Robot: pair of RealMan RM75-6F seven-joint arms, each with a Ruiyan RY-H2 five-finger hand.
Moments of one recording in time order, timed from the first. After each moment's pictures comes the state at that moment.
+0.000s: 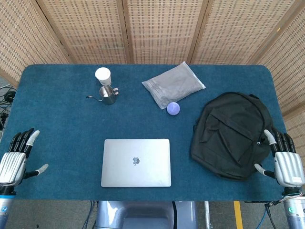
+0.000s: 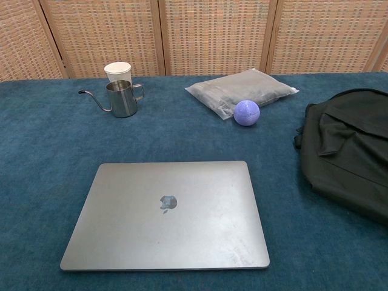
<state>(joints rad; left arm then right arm) -0.15 -1.22 0.03 -1.54 1.53 1.54 -0.05 0.10 -1.15 0.11 -1.59 -1.46 1.49 0.01</state>
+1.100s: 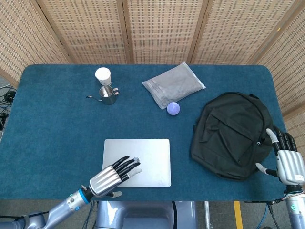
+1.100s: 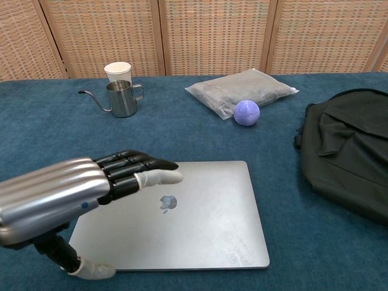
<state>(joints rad) -0.48 -1.56 0.08 -1.51 1.94 1.13 0.12 0.11 -1.14 0.11 -1.58 -1.44 1.45 0.08</state>
